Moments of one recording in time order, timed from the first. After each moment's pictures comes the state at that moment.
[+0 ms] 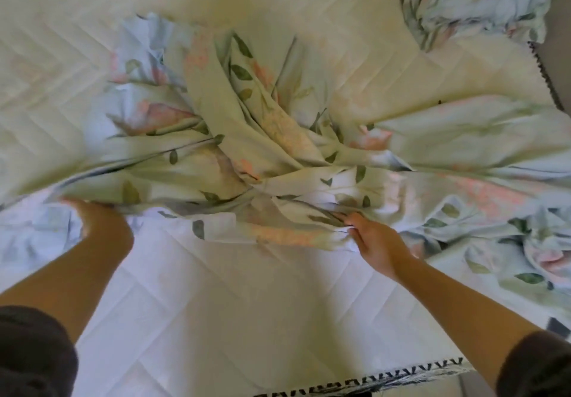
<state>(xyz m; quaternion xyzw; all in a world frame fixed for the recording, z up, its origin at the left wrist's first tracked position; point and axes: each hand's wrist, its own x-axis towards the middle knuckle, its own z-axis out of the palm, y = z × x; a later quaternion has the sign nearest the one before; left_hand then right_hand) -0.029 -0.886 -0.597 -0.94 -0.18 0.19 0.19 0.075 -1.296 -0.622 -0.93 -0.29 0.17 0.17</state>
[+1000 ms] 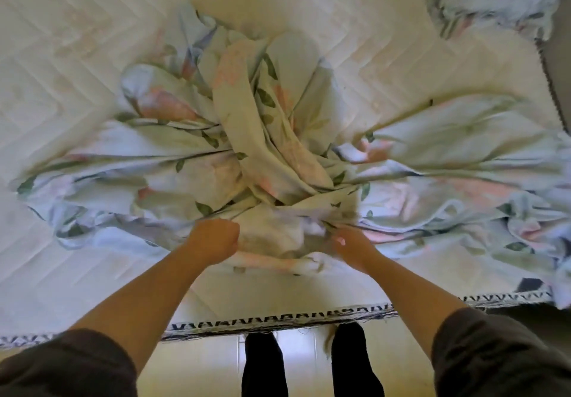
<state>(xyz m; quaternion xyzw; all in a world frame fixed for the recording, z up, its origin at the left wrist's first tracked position) -0.151 -0.938 -0.599 -0.92 -0.04 0.37 -0.11 -0.058 -1.227 -0.612 -0.88 -0.08 0.45 0.13</state>
